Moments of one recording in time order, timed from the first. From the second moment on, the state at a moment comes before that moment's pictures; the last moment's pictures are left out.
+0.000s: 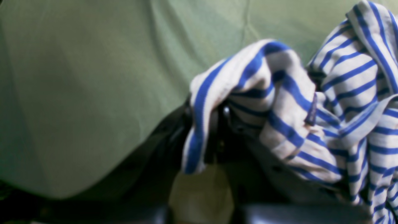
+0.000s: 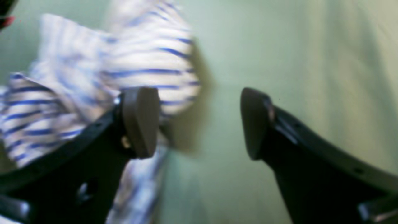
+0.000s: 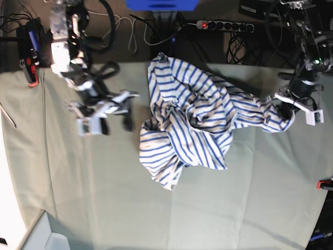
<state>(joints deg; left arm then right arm) 16.7 -10.9 -25.3 93.3 -23.2 -14.5 32.1 -16.1 4.4 -3.4 97.3 14.7 13.3 -20.3</state>
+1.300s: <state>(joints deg) 16.8 -9.2 -29.5 88.4 -23.6 -14.7 32.1 -7.3 4.1 7.2 98.8 15.2 13.7 -20.5</state>
